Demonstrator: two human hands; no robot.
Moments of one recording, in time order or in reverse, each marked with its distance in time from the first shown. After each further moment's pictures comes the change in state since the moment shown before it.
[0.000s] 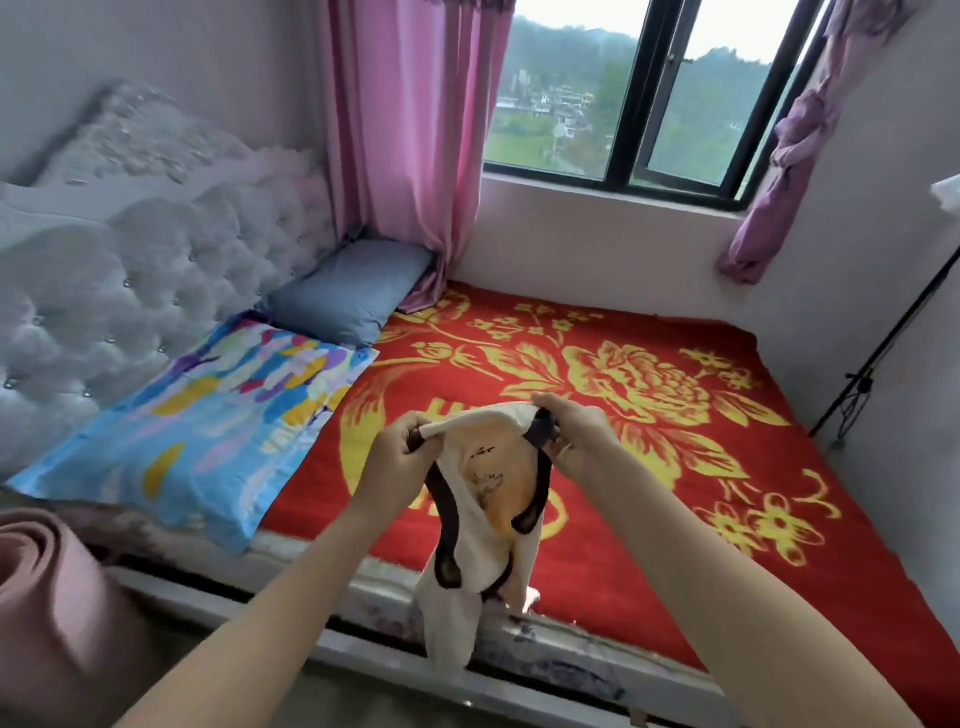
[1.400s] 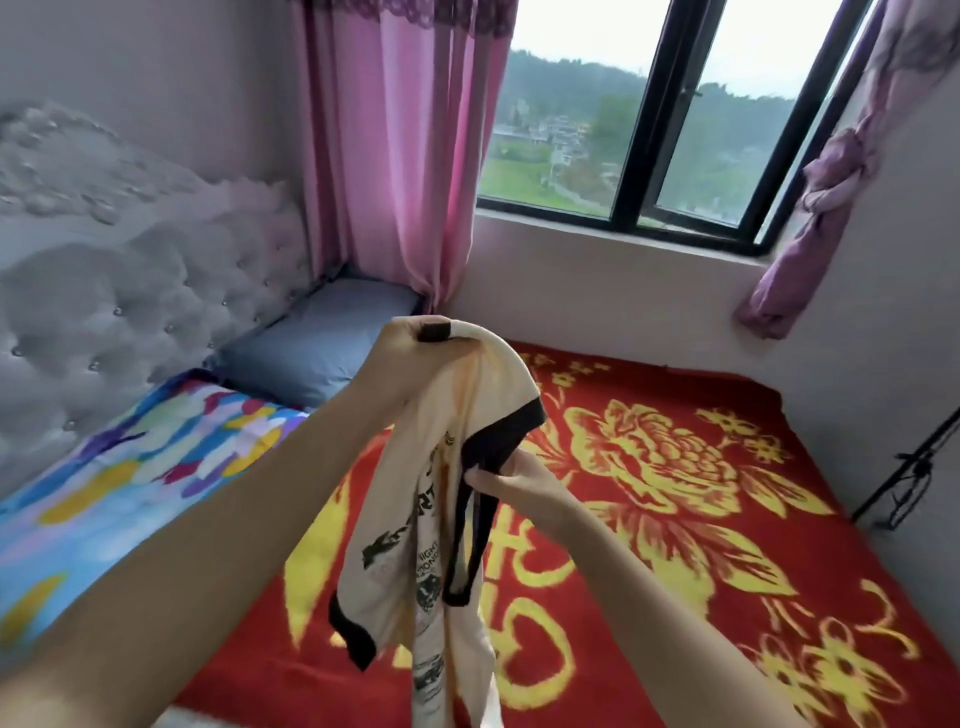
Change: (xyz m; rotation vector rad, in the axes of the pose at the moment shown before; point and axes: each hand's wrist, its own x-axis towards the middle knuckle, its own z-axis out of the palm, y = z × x) left_hand 0.309 0.053 0.037 -0.325 -0.050 0.111; right_hand 0.212 -0.072 0.061 -0.514 -0.723 -0.462
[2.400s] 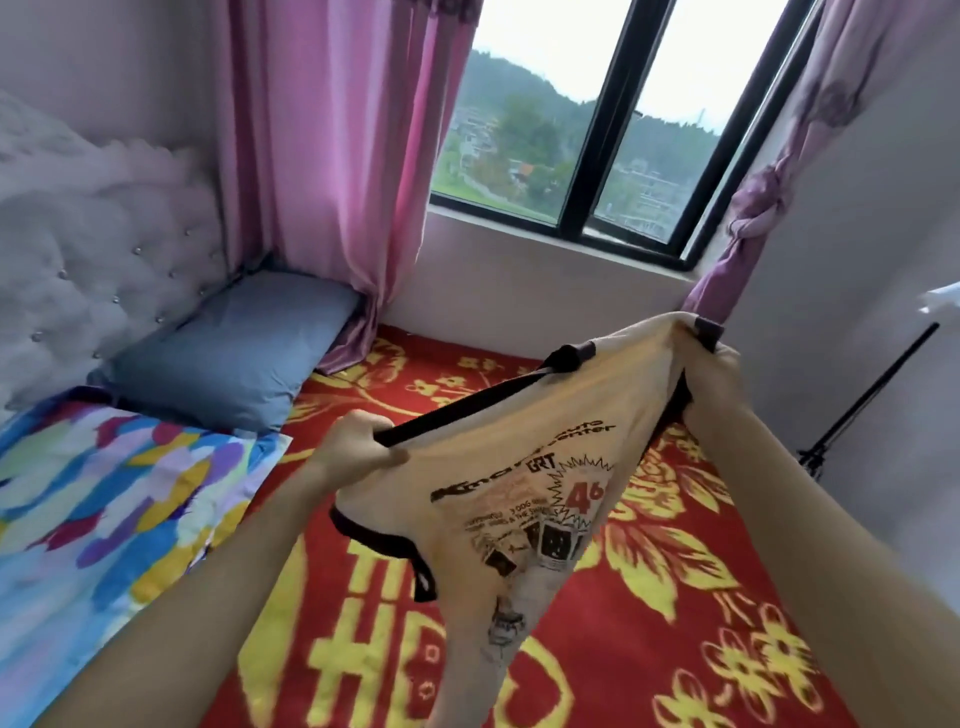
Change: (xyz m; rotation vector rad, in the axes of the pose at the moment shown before) left_hand 0.086 -0.158 -0.125 0.458 -0.338 -0.036; right_hand 0.076 -0.100 -0.087 0.159 1.150 -0.082
